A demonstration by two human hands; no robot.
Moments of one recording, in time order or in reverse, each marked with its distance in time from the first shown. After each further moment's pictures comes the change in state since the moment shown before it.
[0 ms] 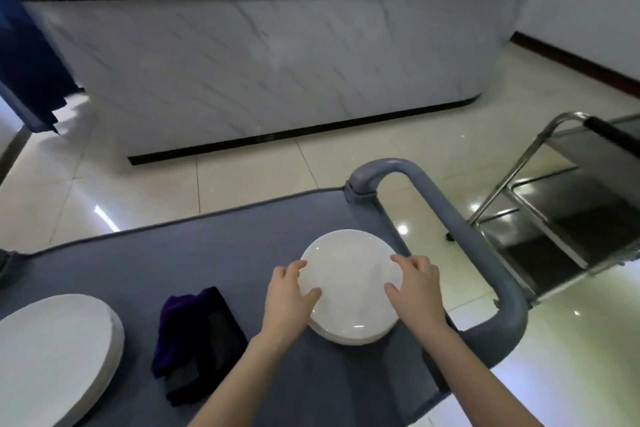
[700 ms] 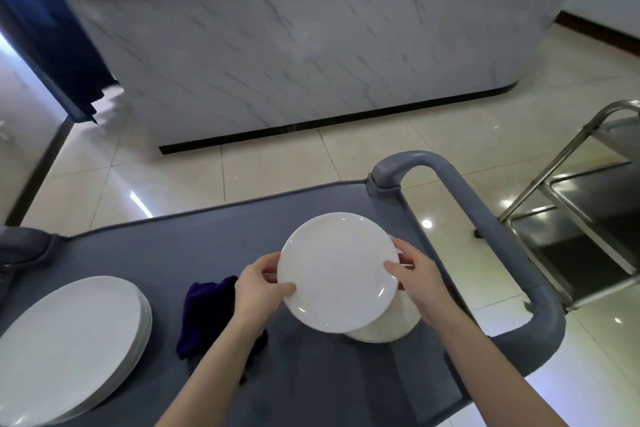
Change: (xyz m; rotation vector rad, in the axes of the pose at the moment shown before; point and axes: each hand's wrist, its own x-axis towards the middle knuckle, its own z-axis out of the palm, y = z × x) left_hand 0.000 -0.028 -0.059 -0.371 0.127 -0.202; right_hand 0.015 -0.025 0.005 0.825 -0.264 0.056
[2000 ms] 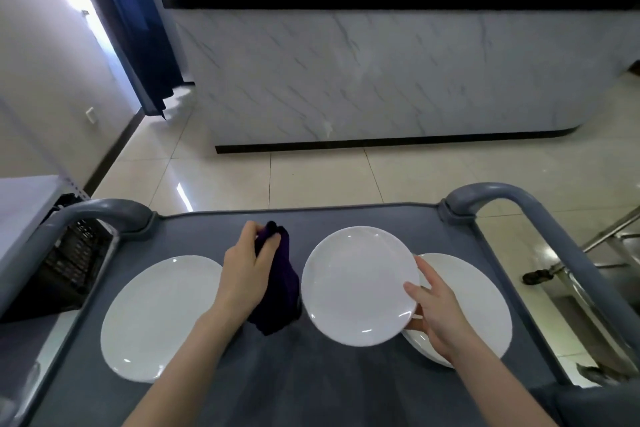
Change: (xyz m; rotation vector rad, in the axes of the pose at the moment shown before) left_hand -0.010 0.009 -0.159 0.086 0.281 0.285; right_hand -0.024 -0.017 0.111 0.206 -0.116 0.114
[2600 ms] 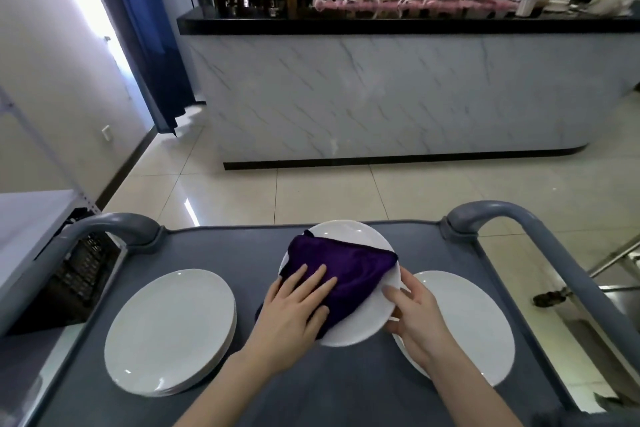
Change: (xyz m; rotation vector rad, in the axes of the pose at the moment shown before) left_hand -0.042 -0.011 0.040 0.731 -0.435 0.430; right_hand -0.017 -0.024 0.037 0.179 -0.174 -0.098
